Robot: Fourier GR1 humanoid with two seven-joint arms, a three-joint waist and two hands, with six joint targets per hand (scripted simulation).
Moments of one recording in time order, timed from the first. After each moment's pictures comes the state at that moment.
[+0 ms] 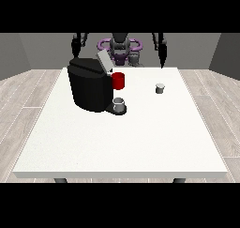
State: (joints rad) left arm 0.05 0.11 -0.01 -1.54 -0.01 0.01 0.00; right arm -0.02 -0.07 -0.02 -1.55 -0.02 0.01 -0.02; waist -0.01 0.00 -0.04
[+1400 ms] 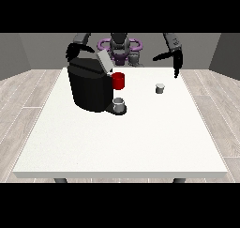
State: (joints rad) left arm -0.26 0.38 0.17 -1.21 -0.03 -0.21 -0.11; right arm -0.08 -0.02 -0.03 -1.56 -0.02 -0.09 -0.11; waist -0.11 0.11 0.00
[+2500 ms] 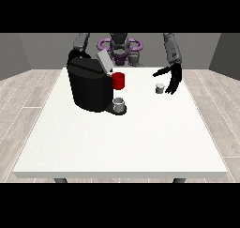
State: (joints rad) left arm -0.47 0.41 0.12 -0.78 -0.28 -0.13 -0.18; right arm -0.19 -0.03 -0.03 -1.42 0.03 -0.16 -0.04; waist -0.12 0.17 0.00
